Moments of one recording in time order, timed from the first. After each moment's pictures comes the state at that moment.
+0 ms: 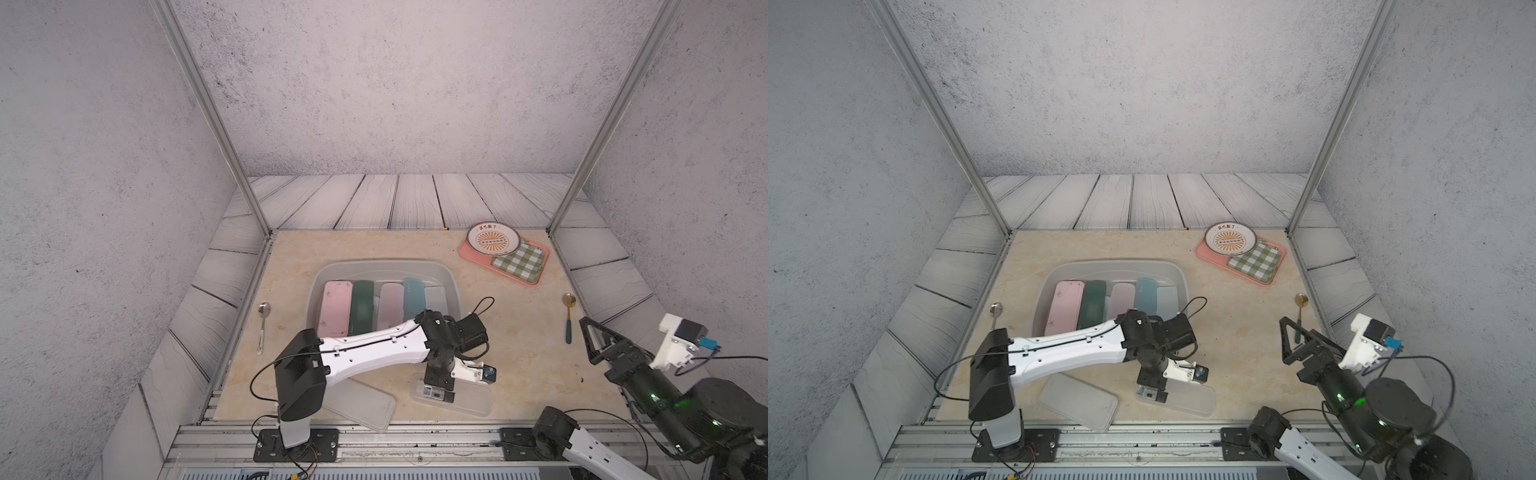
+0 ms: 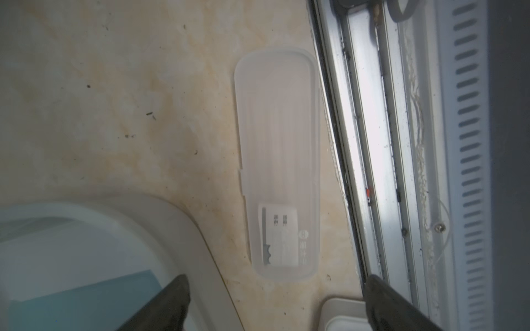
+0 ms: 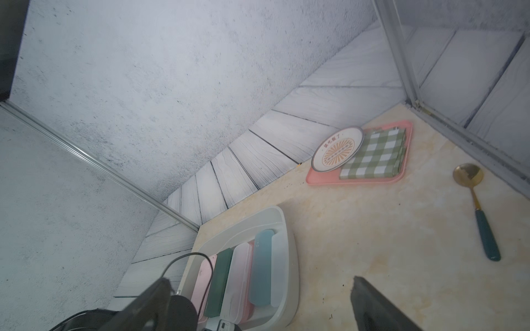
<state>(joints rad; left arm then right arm) -1.25 1.87 1.58 -1.06 0.10 0.61 0.83 0.25 1.20 -1.11 0.58 0.79</state>
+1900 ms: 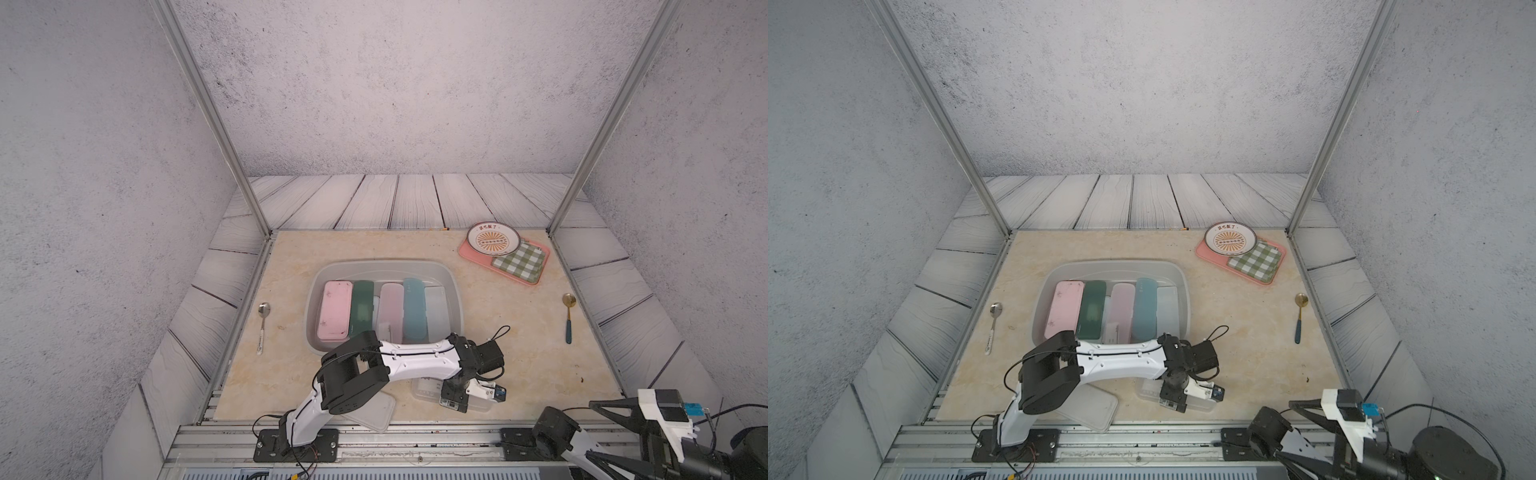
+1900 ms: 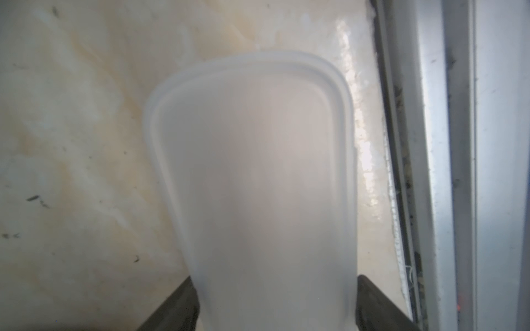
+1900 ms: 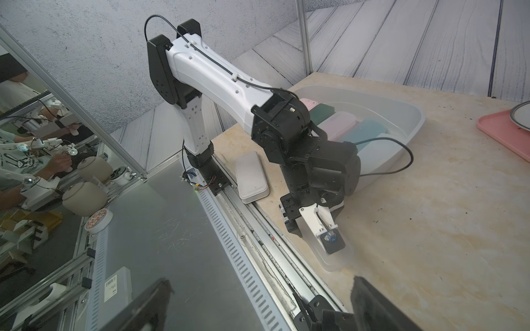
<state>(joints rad) -1.31 2.12 1.57 -0.87 0.05 0.62 0.83 0.16 1.38 -1.57 -0.29 0.23</state>
